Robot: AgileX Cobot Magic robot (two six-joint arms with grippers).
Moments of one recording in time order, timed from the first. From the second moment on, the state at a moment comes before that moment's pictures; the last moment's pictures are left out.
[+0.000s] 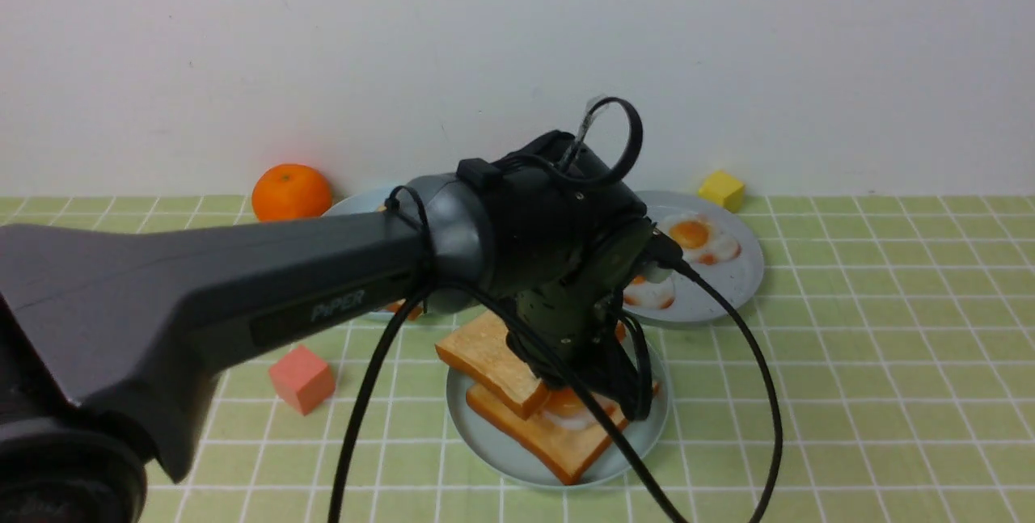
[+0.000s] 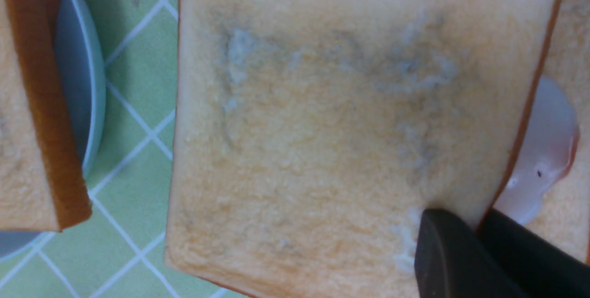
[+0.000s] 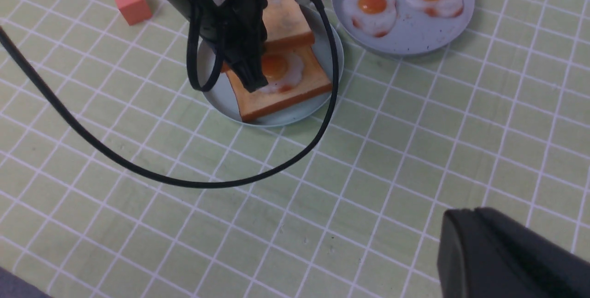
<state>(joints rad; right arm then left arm) 0.78 0.67 -1.15 -0.21 1.27 0.28 -0.80 2.05 -1.62 0.27 0.91 -0.18</state>
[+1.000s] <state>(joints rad) 0.78 0.65 -1.15 -0.20 1.27 0.29 -0.80 2.07 -1.62 0.15 0.87 -0.19</state>
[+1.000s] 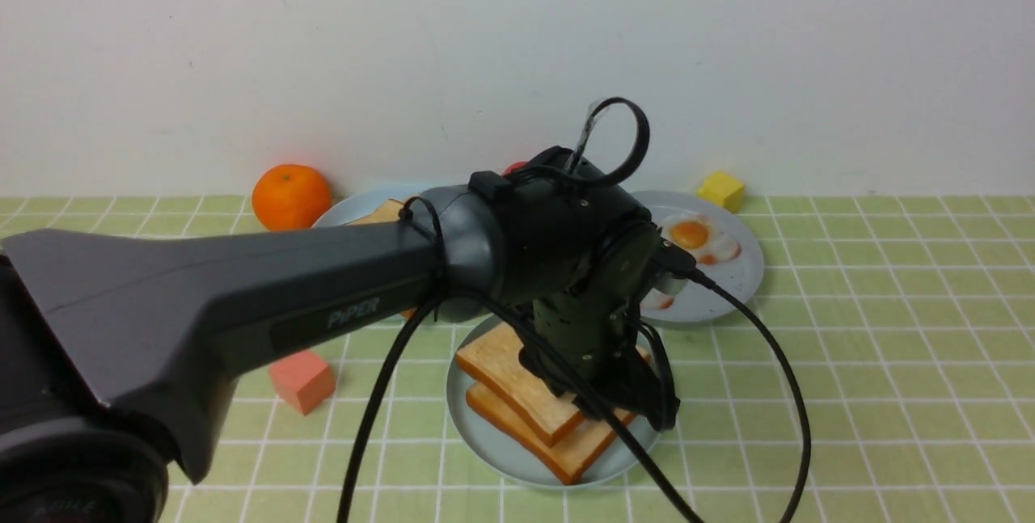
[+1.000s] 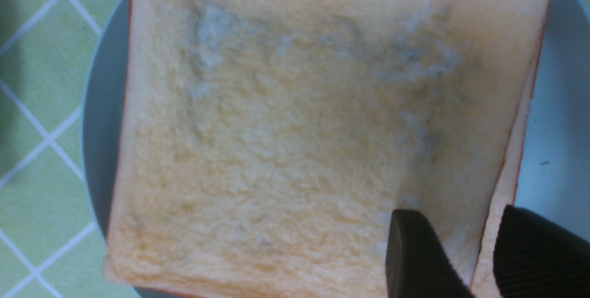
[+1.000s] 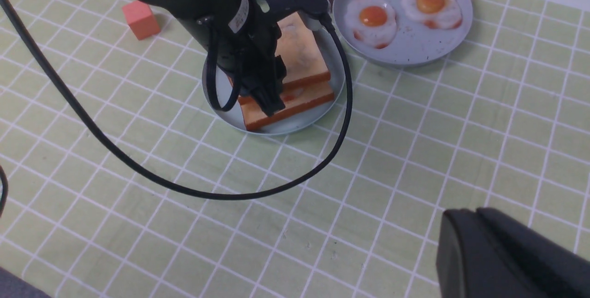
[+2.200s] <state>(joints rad) 0.78 0.57 -1.05 -0.19 1.27 0.32 -0.80 0.40 -0.34 -0.05 -0.04 -0.19</state>
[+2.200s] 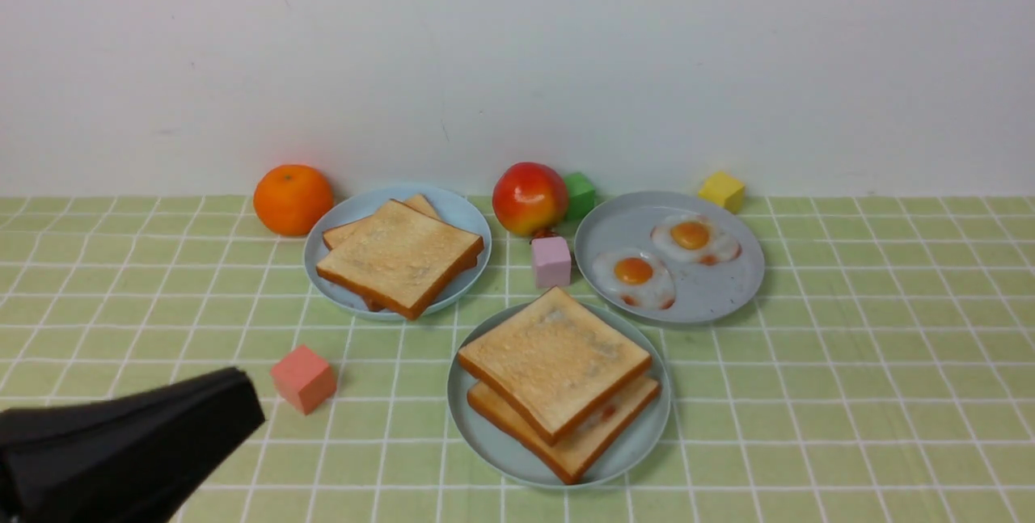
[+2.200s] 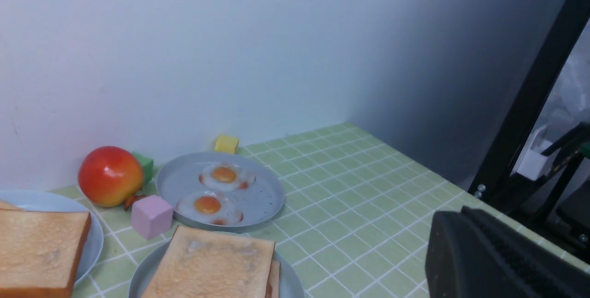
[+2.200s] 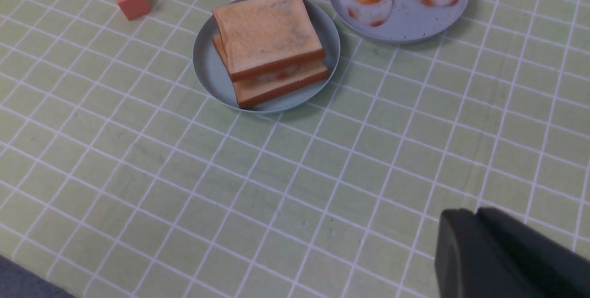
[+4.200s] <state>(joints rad) -0.01 -0.01 0.02 0.14 0.40 -0.01 -0.80 0.35 -0.29 -0.06 -0.04 -0.19</state>
